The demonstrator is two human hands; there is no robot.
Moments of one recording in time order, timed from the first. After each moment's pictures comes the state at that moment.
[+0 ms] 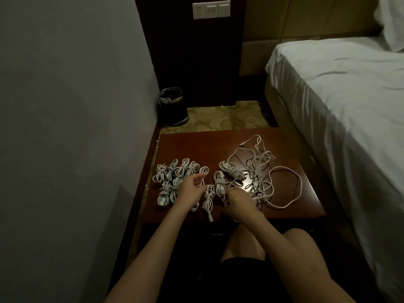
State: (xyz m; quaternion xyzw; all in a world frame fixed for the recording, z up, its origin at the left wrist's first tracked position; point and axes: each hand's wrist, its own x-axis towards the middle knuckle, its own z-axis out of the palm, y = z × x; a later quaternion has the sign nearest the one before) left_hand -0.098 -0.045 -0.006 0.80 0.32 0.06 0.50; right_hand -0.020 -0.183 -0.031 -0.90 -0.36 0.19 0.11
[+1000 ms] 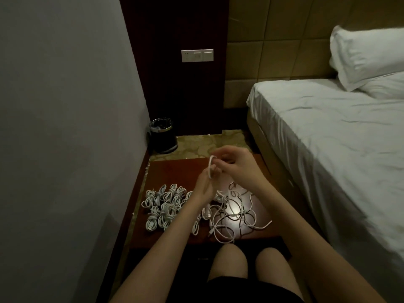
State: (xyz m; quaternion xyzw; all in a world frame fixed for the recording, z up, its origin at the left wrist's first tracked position) left_hand -0.048 -0.107 0.090 0.75 0.14 0.15 0.62; right_hand 0.016 -0.210 0.139 -0.76 -0.39 0.04 0.52
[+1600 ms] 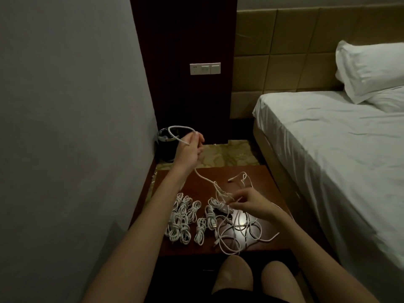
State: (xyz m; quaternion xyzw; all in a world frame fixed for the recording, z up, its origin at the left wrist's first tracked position) left_hand -0.046 -0.049 0.180 0.73 0.14 0.28 0.61; right_hand 0.037 -0.238 0.075 -0.79 -0.39 0.27 0.40
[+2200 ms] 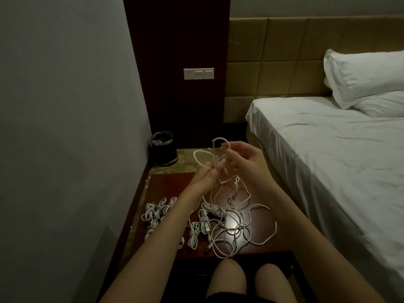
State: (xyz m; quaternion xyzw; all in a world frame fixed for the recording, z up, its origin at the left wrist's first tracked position) left_hand -0.038 -0.097 0.153 0.80 0.14 0.11 0.57; right_hand 0.027 -0.218 0.168 -0.61 -0.36 0.08 0.70
